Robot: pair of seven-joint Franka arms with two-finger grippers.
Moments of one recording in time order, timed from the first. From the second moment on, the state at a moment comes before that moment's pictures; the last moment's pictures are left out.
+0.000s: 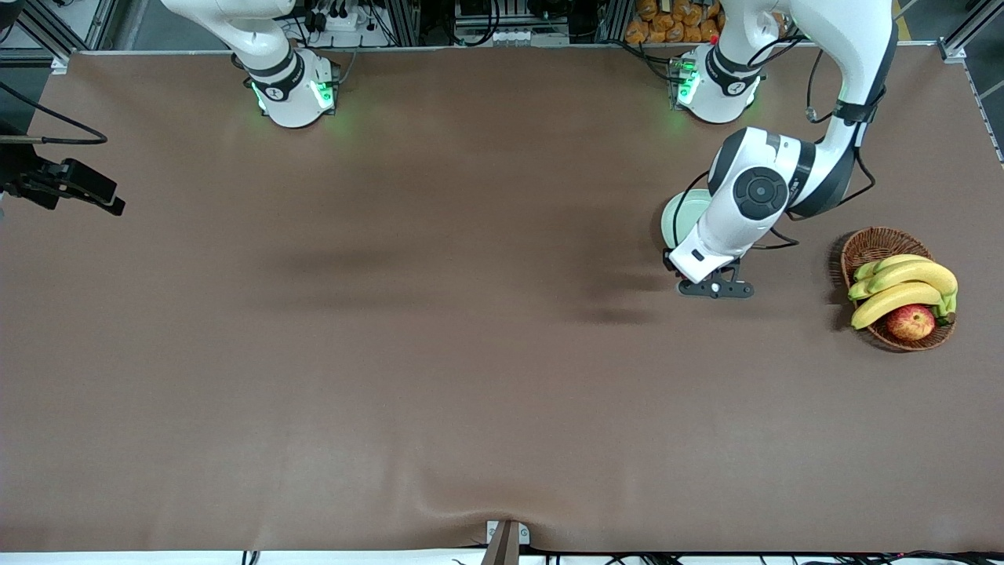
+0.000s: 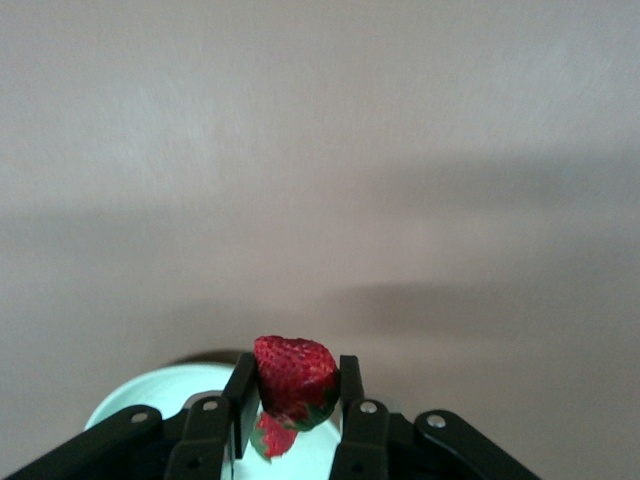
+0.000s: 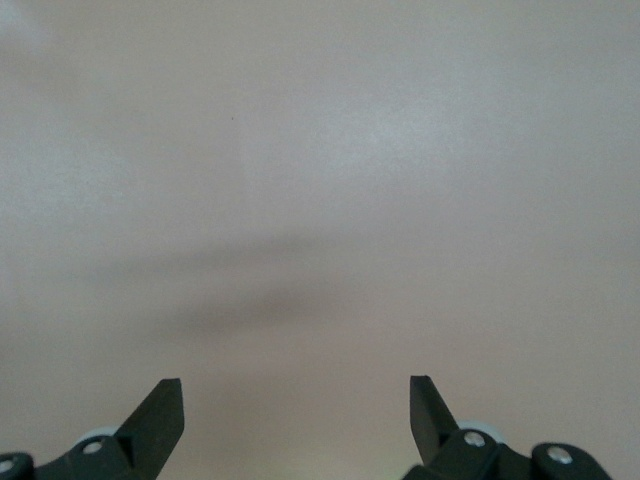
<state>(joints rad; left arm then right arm) -0.26 0.21 -0.07 -2.25 0.07 2.37 -0.30 -0.02 -0.03 -0.02 -1.59 0.02 1.54 0.08</state>
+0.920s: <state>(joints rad) -0.16 0.14 -0.07 -2.48 0.07 2.47 -0.22 -0.02 -0.03 -0.02 -1.59 0.02 1.54 0.08</state>
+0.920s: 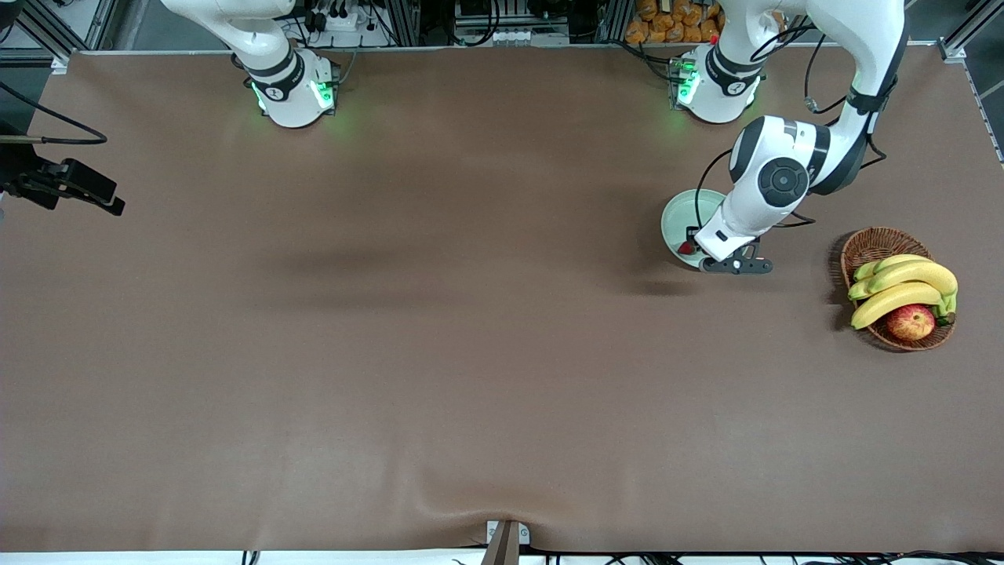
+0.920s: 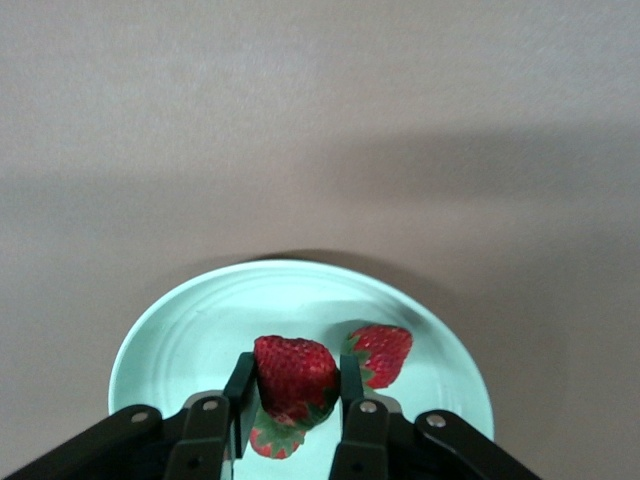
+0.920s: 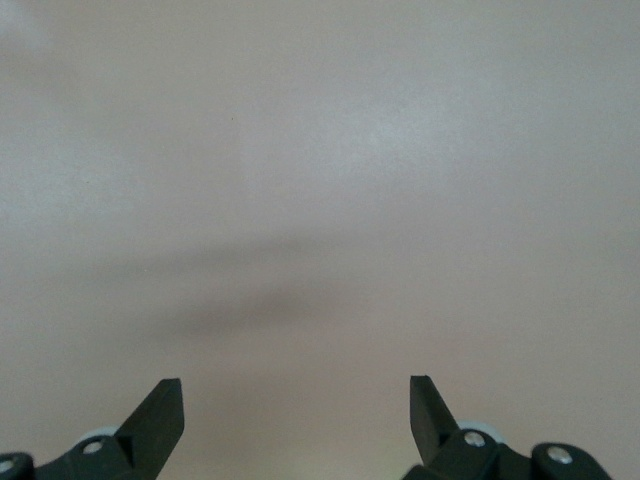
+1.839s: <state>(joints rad) -0.07 0.16 -0.08 -2.41 0.07 2.48 -0.09 -0.02 -0.03 -0.01 -1.58 0.02 1.53 0.08</state>
